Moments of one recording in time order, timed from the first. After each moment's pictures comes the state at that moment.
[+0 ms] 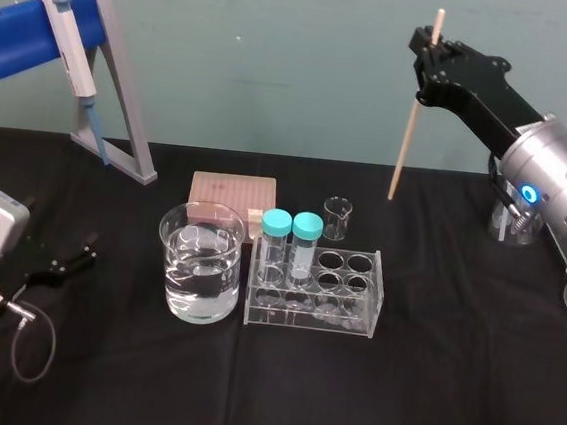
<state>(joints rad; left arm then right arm) -0.20 0.60 0.45 -1.41 -0.25 -0.12 0.03 0.40 0.42 -0.26 -1.72 0.57 0.22 0.18</state>
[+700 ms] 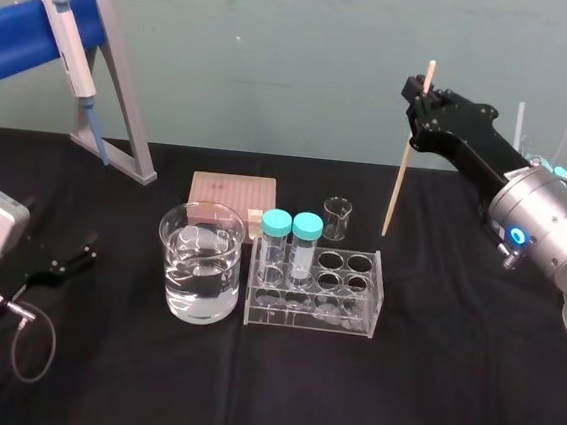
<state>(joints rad) -0.20 0.60 0.45 -1.41 -0.25 -0.12 0.03 0.35 0.40 -0.24 -1.65 0.55 0.15 0.25</state>
